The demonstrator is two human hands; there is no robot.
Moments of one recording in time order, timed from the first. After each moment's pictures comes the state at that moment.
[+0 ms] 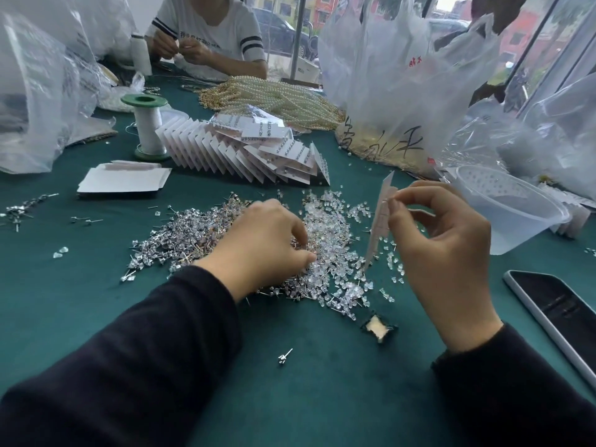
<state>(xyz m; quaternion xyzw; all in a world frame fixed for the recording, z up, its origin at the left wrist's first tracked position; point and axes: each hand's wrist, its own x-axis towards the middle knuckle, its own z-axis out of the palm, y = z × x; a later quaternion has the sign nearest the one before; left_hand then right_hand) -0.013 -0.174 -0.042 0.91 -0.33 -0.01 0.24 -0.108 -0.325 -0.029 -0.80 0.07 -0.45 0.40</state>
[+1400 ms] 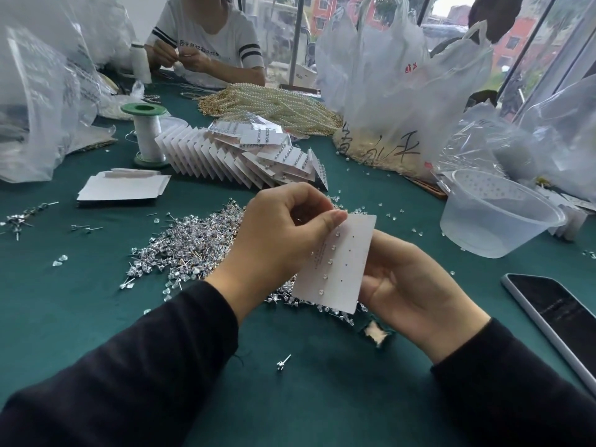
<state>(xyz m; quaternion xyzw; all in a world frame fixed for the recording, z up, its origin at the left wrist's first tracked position) -0.031 -0.184 -0.029 0.71 -0.33 0.03 0.62 -0.108 -0.311 -0.028 -0.51 0.07 0.02 0.86</state>
